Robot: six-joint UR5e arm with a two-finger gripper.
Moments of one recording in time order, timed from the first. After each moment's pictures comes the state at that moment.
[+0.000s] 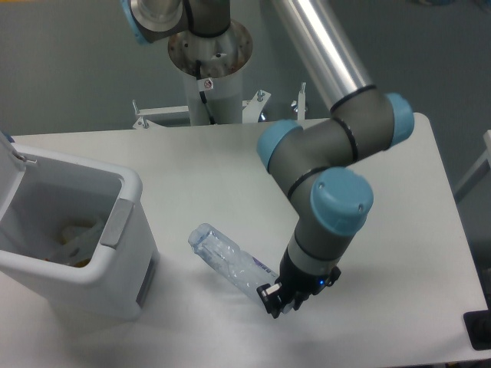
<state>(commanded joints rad) 2.46 -2.11 -1.20 -1.18 1.25 0.04</state>
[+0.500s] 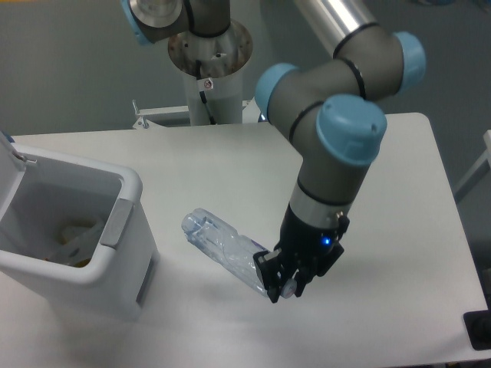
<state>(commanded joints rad) 2.46 -1.99 -1.19 -1.09 1.20 0.06</state>
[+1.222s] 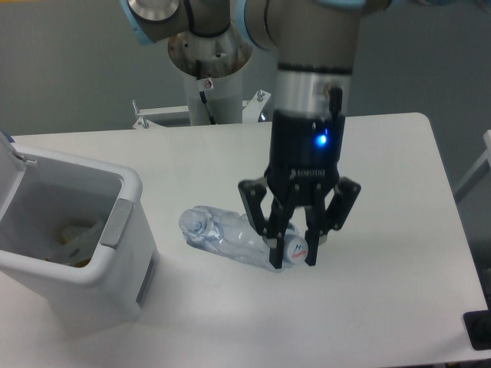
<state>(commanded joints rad) 2.45 -1.88 -1.12 -0.88 1.15 0.02</state>
